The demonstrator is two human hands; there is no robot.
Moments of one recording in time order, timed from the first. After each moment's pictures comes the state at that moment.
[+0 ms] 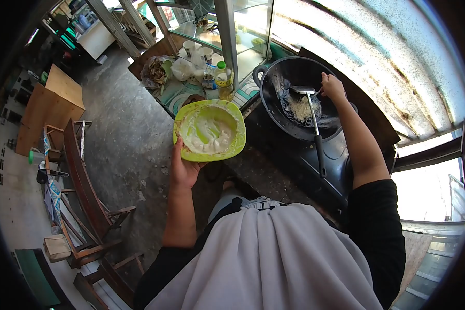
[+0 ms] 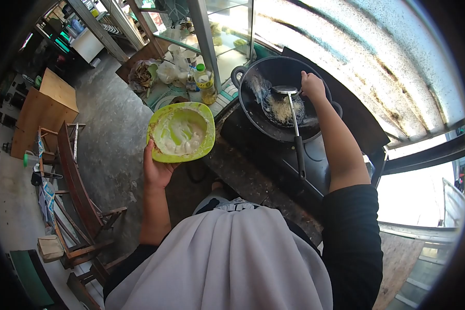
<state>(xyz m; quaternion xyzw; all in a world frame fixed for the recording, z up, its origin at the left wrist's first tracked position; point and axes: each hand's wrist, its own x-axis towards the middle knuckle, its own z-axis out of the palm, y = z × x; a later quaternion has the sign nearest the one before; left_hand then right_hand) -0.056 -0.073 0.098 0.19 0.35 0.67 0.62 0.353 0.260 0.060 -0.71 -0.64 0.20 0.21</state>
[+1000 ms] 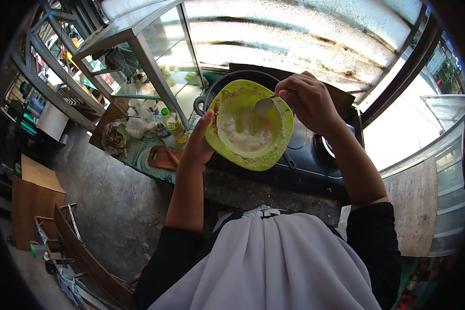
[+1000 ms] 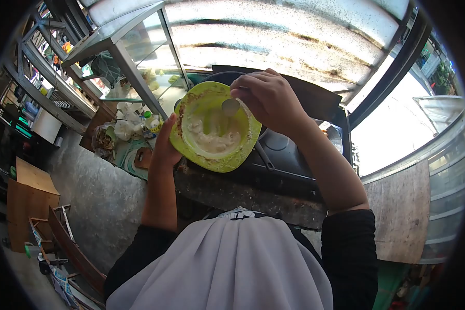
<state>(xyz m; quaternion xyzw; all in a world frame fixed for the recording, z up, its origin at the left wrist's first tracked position) 0.066 0.060 0.160 0.37 0.18 0.44 0.80 0.326 0.015 0.272 -0.38 -0.84 -0.04 0.40</state>
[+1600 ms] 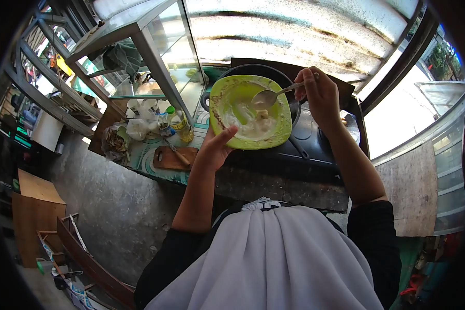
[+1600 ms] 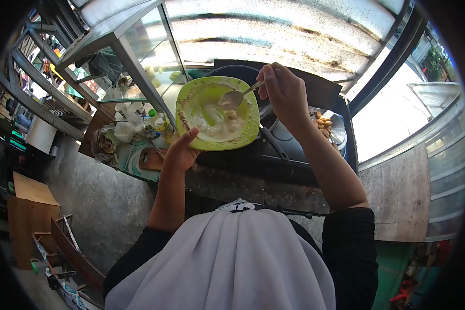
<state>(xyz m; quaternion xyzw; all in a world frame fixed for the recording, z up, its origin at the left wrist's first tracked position) 0.034 0.055 0.149 0.37 0.19 0.42 0.80 0.282 0.024 0.240 -0.51 -0.60 0.16 0.59</state>
